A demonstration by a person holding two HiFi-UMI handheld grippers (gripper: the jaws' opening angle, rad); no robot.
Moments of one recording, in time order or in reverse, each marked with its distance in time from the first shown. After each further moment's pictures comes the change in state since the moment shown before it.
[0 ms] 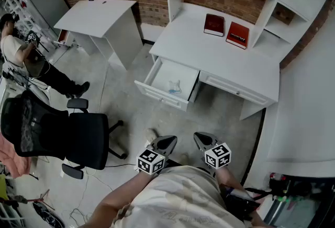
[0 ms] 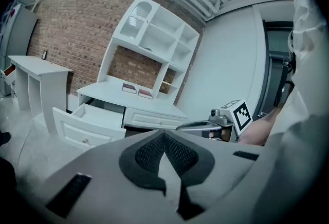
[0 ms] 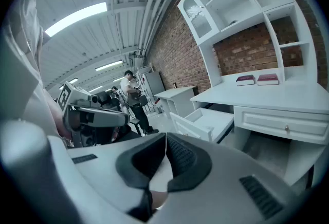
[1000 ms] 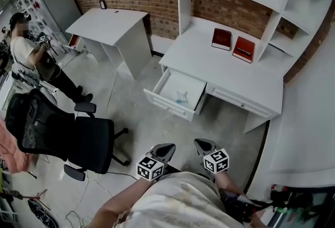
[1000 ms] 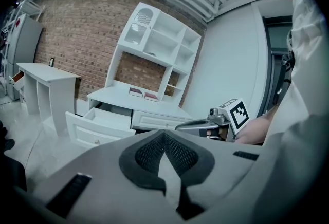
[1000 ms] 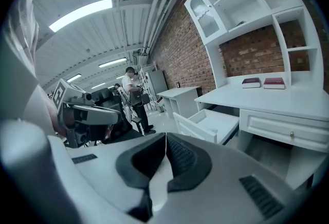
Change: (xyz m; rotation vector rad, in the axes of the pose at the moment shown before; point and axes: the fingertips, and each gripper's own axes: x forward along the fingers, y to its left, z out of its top) left arm -0.034 0.004 -0.004 0.008 -0.027 0.062; right arm 0.010 0.016 0.000 -0.045 0.018 0.006
